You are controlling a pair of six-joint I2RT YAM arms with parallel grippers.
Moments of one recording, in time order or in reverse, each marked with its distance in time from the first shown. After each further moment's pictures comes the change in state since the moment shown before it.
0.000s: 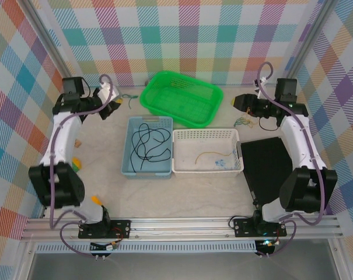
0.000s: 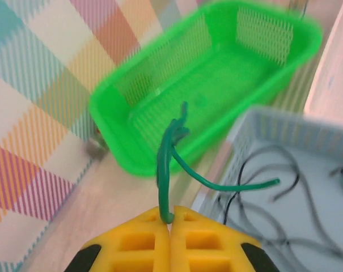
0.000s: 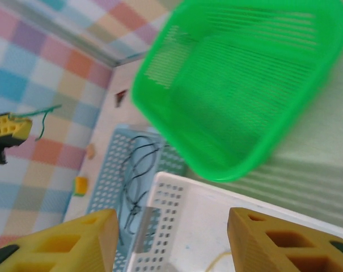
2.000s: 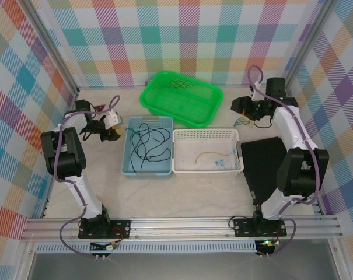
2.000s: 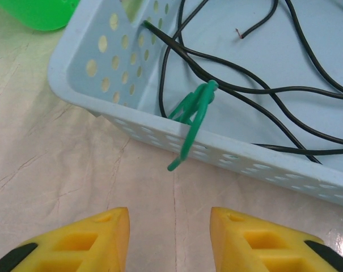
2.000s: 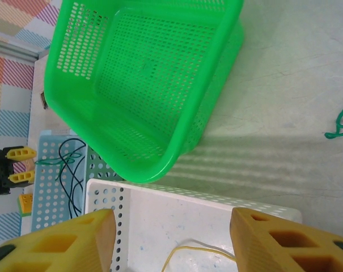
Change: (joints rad) left arm 0.128 0.481 -0.010 -0.223 -0.047 0.593; right arm 0.008 0.192 0.087 -0.117 0.263 0.029
